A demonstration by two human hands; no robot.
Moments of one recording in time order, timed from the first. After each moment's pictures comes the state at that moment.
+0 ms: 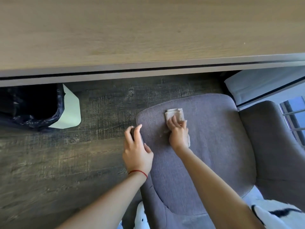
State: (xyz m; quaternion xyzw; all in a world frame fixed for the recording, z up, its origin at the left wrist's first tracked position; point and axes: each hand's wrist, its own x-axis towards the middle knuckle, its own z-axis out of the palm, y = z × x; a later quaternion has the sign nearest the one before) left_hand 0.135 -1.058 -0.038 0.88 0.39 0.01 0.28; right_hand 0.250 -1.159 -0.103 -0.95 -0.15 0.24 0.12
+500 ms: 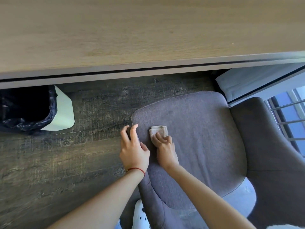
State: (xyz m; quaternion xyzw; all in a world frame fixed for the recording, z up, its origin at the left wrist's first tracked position) left_hand 0.134 -1.058 -0.034 0.87 0.40 0.00 0.29; right_hand 0.180 -1.163 -0.101 -0.94 -0.19 0.26 0.13
